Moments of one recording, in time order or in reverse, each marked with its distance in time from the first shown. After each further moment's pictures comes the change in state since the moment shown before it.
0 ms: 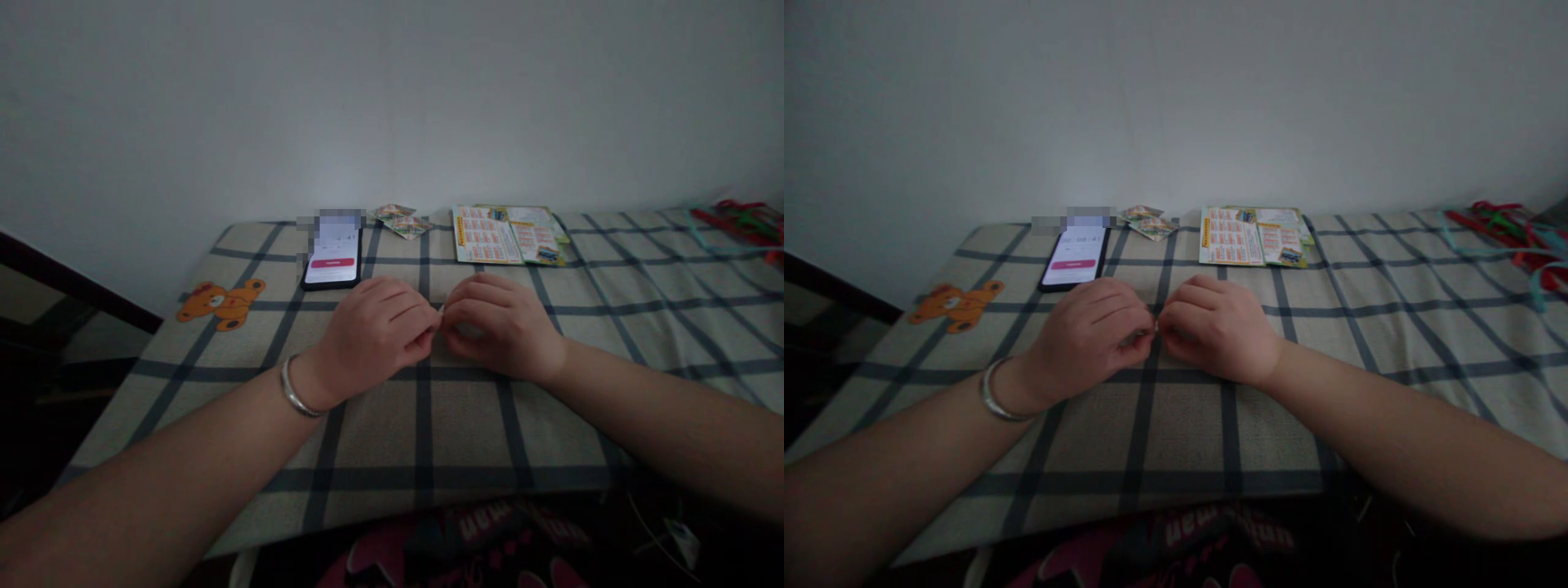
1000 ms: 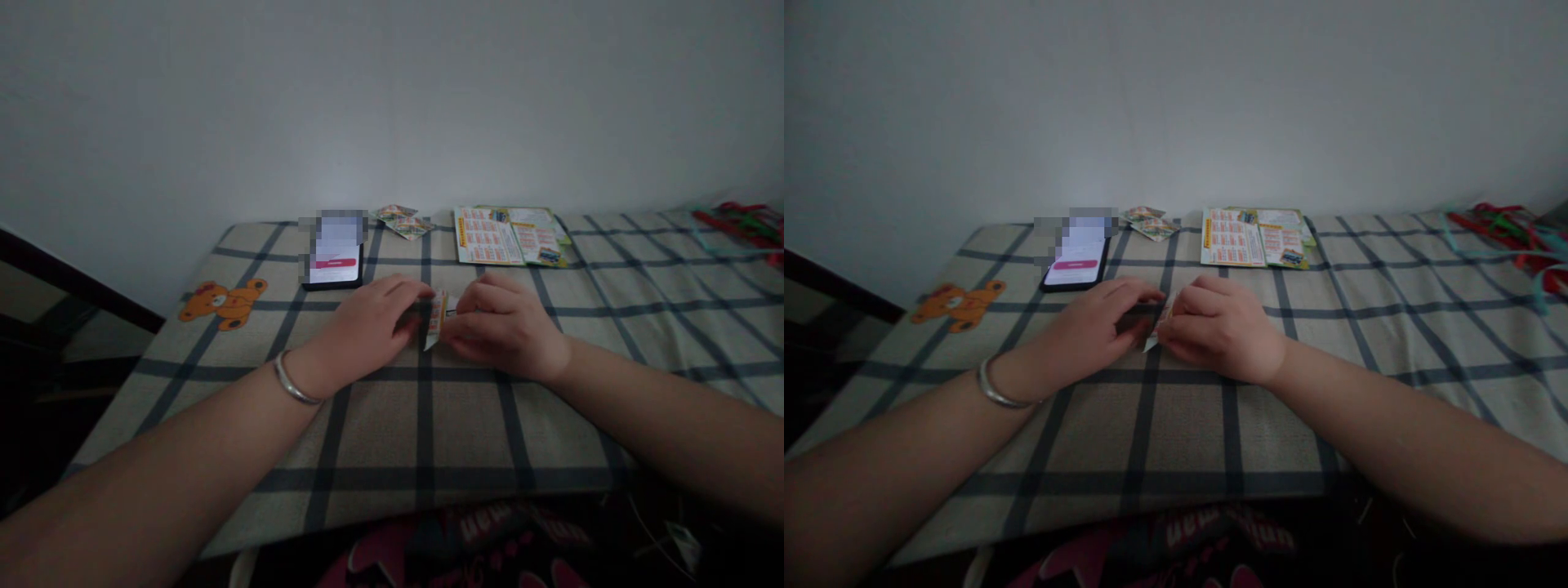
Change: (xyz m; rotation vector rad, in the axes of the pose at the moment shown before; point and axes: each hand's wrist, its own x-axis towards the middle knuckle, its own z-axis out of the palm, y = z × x) left_hand -0.007 -0.011 0.009 -0.293 -0.237 -0.338; right_hand -0.001 0.004 -0.002 -0.037 0.047 -0.138
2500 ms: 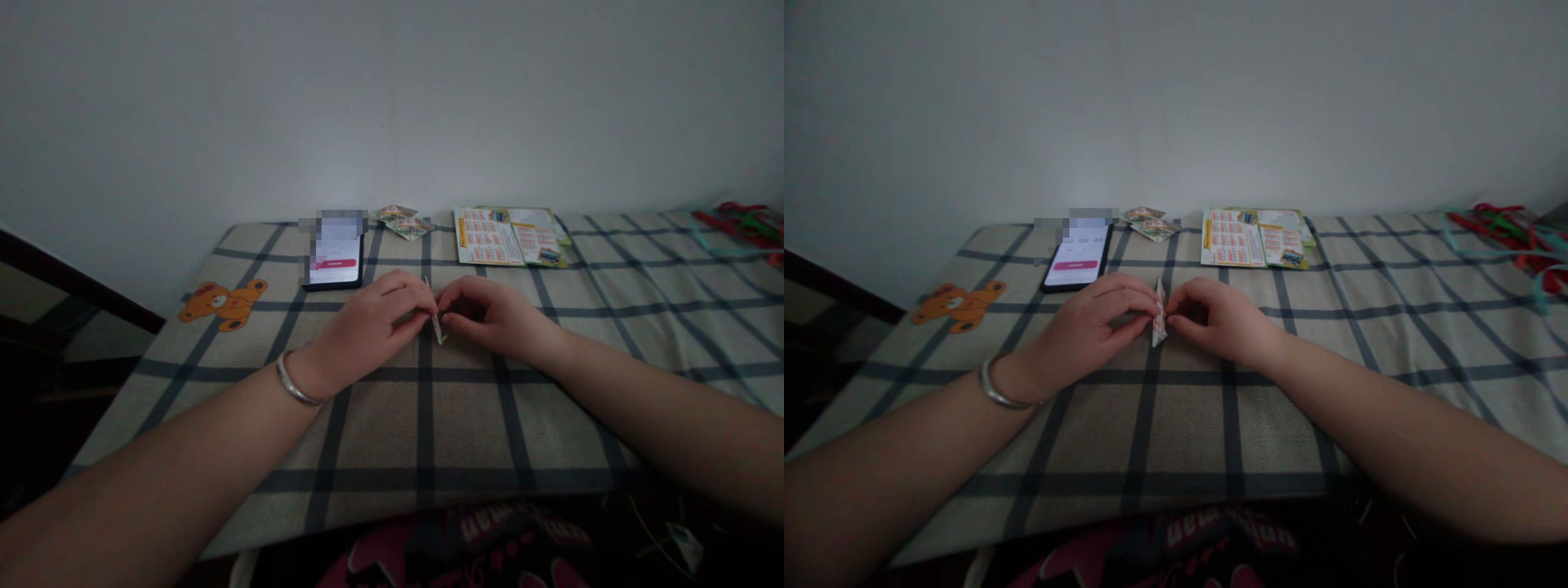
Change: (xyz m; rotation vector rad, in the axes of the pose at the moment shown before) left_hand 0.003 0.003 -0.004 -0.158 0.162 0.142; right_hand -0.001 0.008 0.010 0.556 -0.216 0.673
